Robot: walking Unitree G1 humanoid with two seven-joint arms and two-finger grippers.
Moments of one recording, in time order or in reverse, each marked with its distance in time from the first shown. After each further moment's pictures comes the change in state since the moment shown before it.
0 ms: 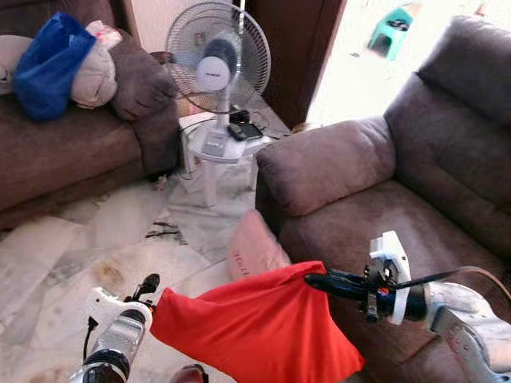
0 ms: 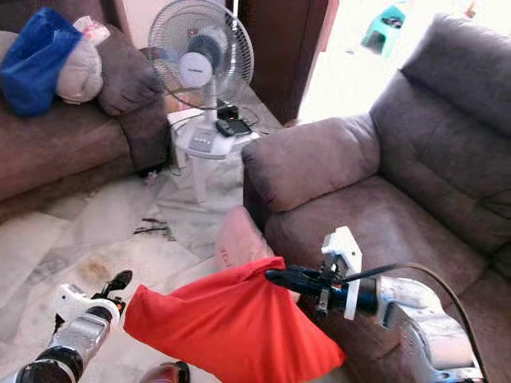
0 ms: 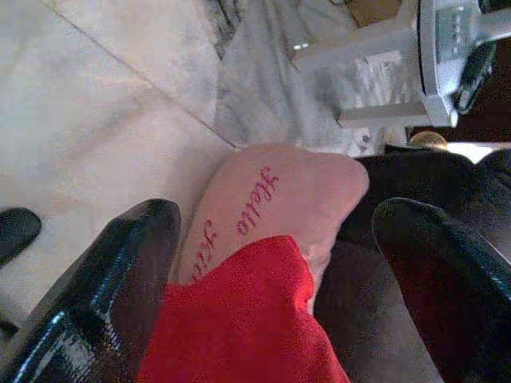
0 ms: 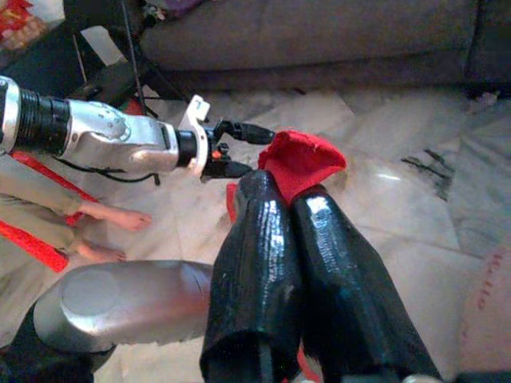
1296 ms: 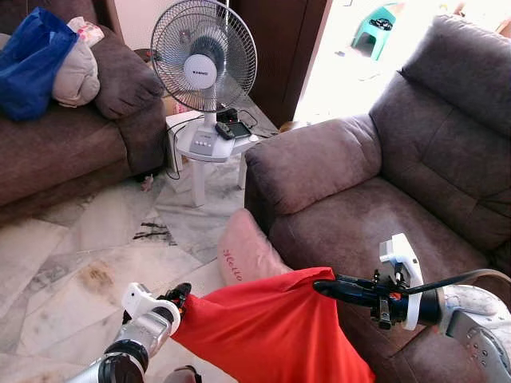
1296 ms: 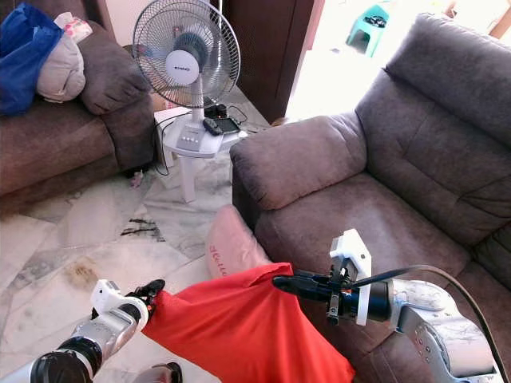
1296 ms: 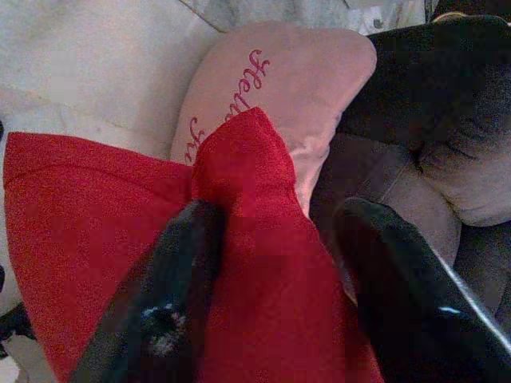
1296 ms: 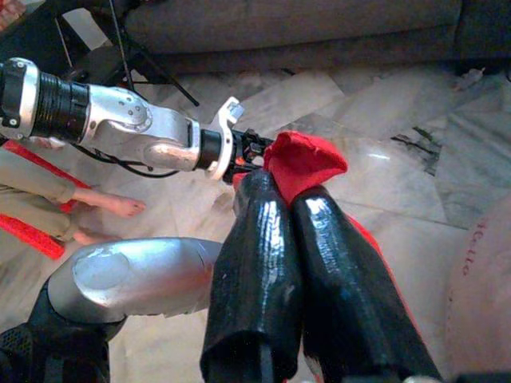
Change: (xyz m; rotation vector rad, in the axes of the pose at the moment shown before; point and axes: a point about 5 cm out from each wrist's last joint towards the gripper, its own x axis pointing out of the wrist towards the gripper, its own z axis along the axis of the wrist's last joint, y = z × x) left arm 0.003 -0.021 -0.041 0.031 0.220 0.009; right arm -0.012 0.006 0.004 0.008 0.042 0.001
